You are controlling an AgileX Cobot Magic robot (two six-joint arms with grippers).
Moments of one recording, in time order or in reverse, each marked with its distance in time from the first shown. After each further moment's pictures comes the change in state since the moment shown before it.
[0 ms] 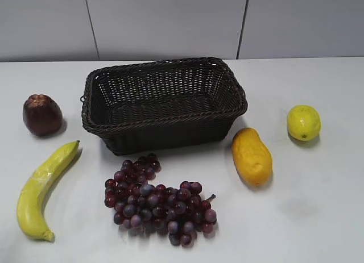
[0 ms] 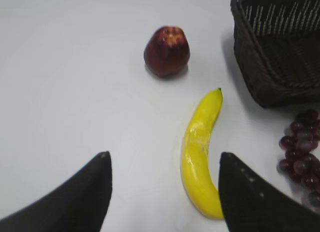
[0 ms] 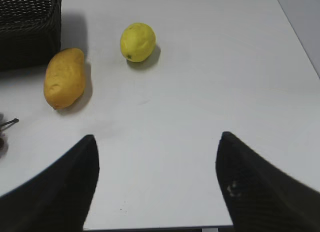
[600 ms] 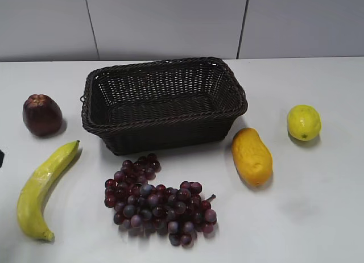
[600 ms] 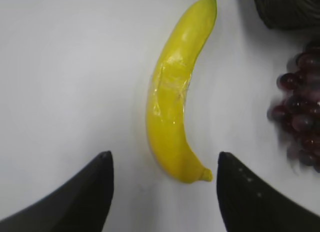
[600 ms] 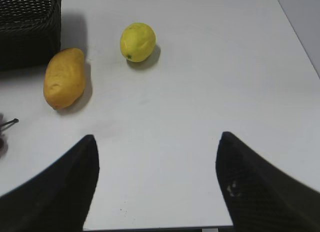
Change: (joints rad) left arm -0.041 0.590 -0.115 -0.186 0.018 0.105; right arm 0.000 0.000 0.000 0.000 0.000 0.000
